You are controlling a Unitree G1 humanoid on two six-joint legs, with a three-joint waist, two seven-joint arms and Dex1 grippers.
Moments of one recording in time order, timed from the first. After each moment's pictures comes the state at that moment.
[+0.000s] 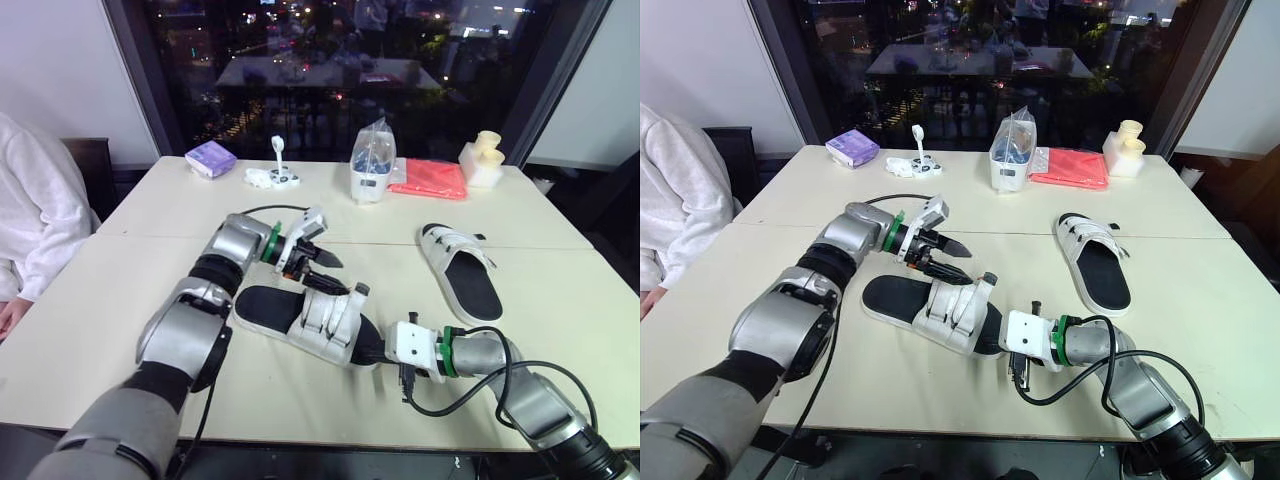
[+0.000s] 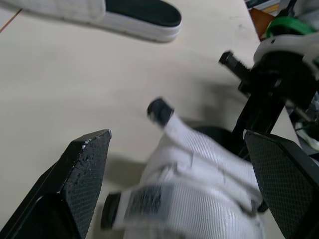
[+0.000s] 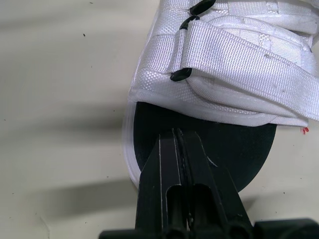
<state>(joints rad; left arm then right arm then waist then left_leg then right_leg) -1.28 0.25 -0.22 1.08 -0.04 0.30 -1.49 -0.23 -0.70 0.28 -0.23 -0.07 0.14 0.94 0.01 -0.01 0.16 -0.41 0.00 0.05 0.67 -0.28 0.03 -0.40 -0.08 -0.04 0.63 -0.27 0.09</state>
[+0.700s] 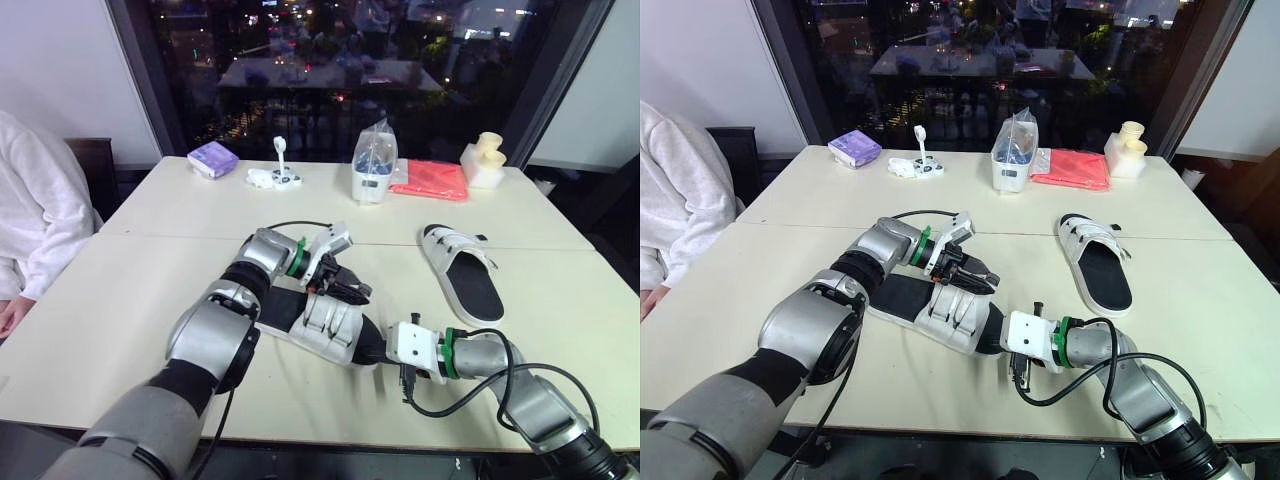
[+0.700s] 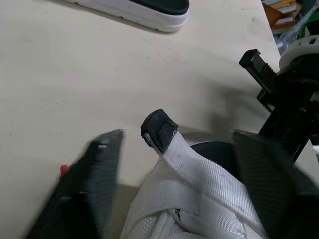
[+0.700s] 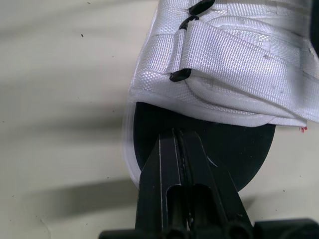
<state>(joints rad) -1.31 0.12 -0.20 1.25 0.02 0.26 -1.38 -0.21 -0.70 0.27 -0.24 -0.07 0.15 0.92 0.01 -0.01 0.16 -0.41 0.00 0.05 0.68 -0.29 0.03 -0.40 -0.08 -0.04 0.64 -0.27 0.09</state>
